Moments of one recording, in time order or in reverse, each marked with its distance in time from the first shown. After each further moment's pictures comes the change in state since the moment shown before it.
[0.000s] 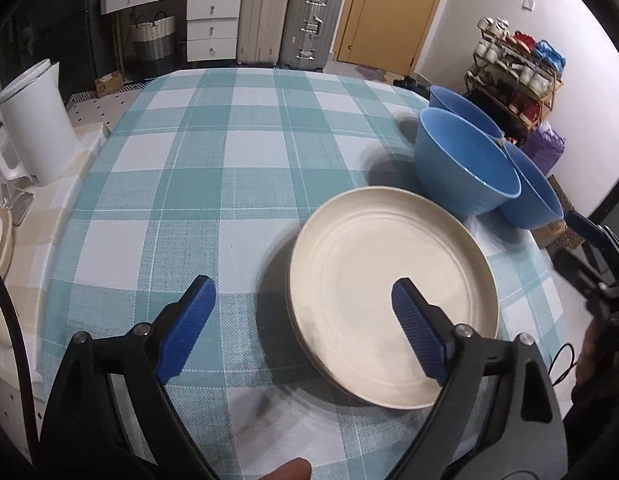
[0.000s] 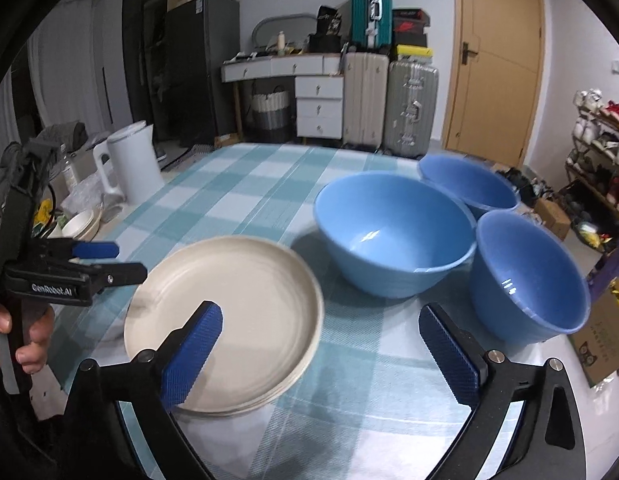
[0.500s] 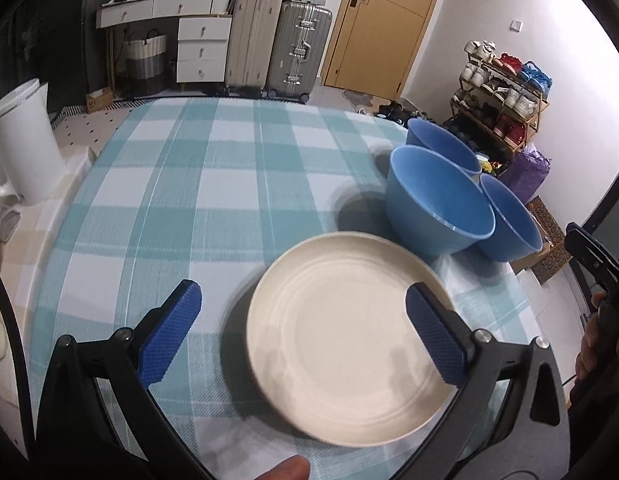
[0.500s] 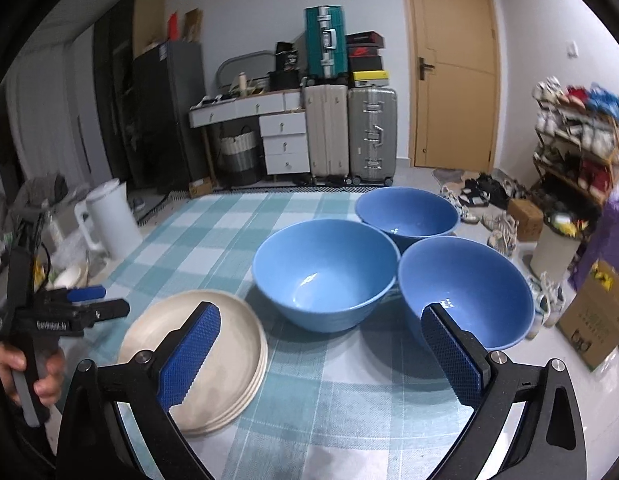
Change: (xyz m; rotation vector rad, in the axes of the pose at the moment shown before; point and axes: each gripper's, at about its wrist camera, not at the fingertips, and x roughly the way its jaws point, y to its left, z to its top) left arm -0.010 -0.029 0.027 0.002 -0.089 -0.052; right arm -0.040 -0.070 0.018 0.166 -0.096 -0.039
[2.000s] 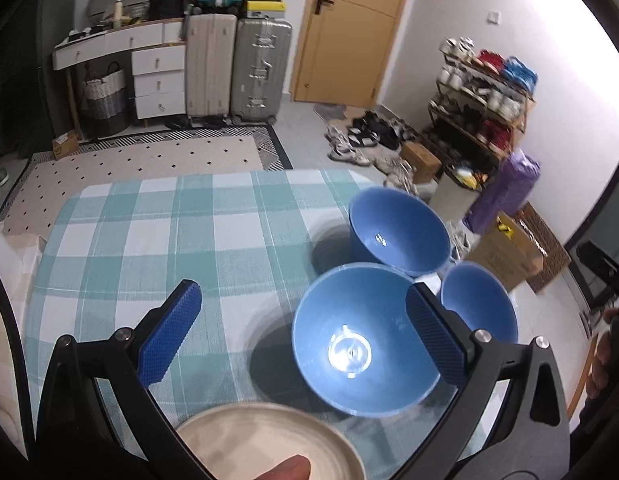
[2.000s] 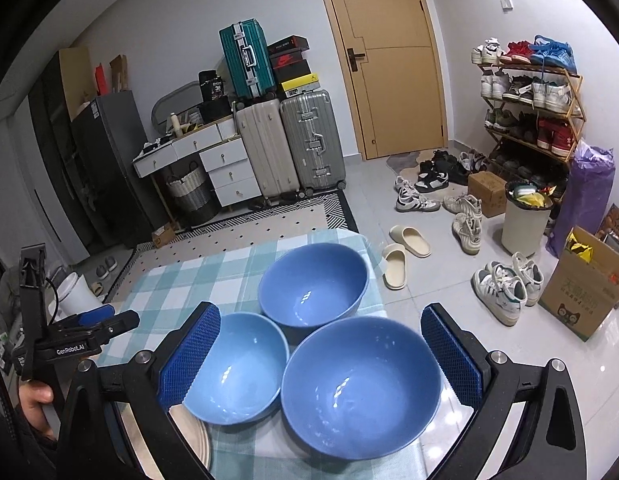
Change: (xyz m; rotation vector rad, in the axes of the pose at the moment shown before) left arm 0.069 -0.126 0.176 0.080 -0.028 -0.038; right arm 0.008 -0.132 0.126 0.191 0.006 -0.097
